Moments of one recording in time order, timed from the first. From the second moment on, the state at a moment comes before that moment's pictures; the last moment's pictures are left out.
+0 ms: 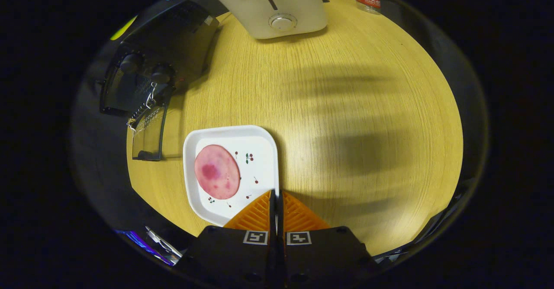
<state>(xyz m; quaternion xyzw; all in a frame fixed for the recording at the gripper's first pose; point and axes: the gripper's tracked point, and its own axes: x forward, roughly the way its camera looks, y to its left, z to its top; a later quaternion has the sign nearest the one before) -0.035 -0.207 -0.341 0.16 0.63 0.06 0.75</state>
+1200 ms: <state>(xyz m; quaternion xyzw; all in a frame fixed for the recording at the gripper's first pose) -0.107 -0.160 -0.218 0.47 0.46 -0.01 0.75</state>
